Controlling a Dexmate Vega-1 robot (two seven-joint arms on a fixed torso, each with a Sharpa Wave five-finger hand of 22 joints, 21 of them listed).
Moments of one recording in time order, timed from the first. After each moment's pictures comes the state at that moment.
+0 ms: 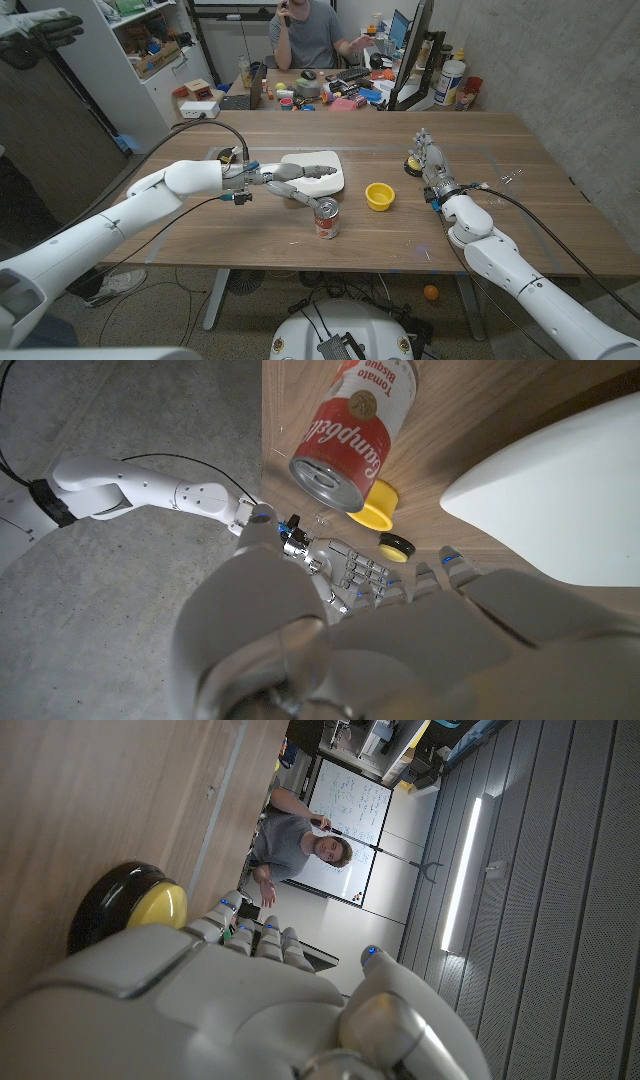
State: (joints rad) left arm 0.74 0.94 0.57 -1.64 -0.11 -0.53 -0.62; left_hand 0.78 0.06 0.15 -0.14 0.28 -0.17 0.06 0.17 0.24 -0.17 0.16 0.20 0.23 -0.17 0.21 0.18 0.20 -0.17 0.16 0.21 0.21; right arm -1.04 -0.56 -0.36 -1.60 0.57 0.26 -0.17; right_hand 0.07 0.10 0.23 0.16 0.25 -0.07 0.07 0.18 0.18 -0.04 0.05 0.20 0.18 -0.12 0.00 0.17 0.17 -0.02 -0.03 0.30 0.19
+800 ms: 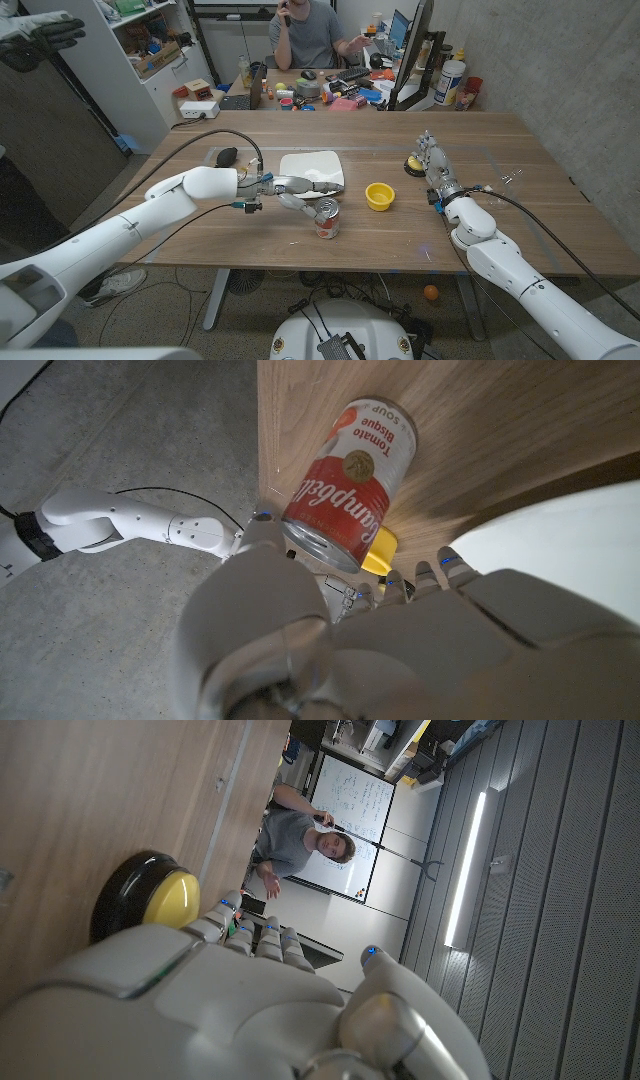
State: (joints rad) left arm 0.70 0.90 0.65 -1.60 -0.04 -0.49 -0.65; left_hand 0.83 0.08 0.15 -0.13 0.28 -0.17 0.06 0.16 0.24 -0.17 0.16 0.21 0.23 -0.18 0.19 0.20 0.20 -0.17 0.10 0.27 0.21; right arm -1.05 -0.56 -0.34 -1.57 0.58 0.27 -0.16; right_hand 0.07 0.10 0.23 0.16 0.25 -0.07 0.07 0.18 0.18 -0.04 0.05 0.20 0.18 -0.12 0.00 0.17 0.17 -0.02 -0.03 0.30 0.19
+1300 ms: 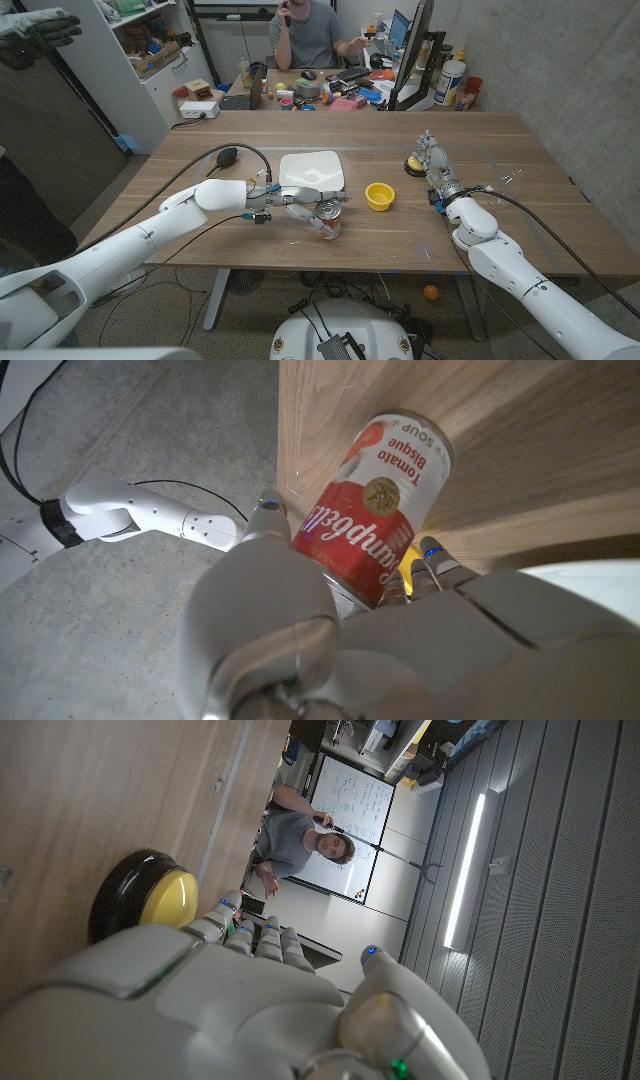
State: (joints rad) left arm 0.70 0.83 0.70 -1.52 -0.07 -0.56 -0.66; left_hand 0.93 0.05 0.13 -0.15 0.27 -0.17 0.06 0.17 0.25 -0.17 0.16 0.26 0.23 -0.17 0.14 0.23 0.18 -0.01 0.04 0.36 0.19; right arm -1.06 -0.58 -0.34 -1.60 0.58 0.26 -0.16; right_hand 0.07 0.10 0.23 0.16 0.25 -0.07 0.07 0.18 0.18 -0.04 0.05 0.20 0.18 -0.12 0.01 0.17 0.17 -0.02 -0.03 0.30 0.19
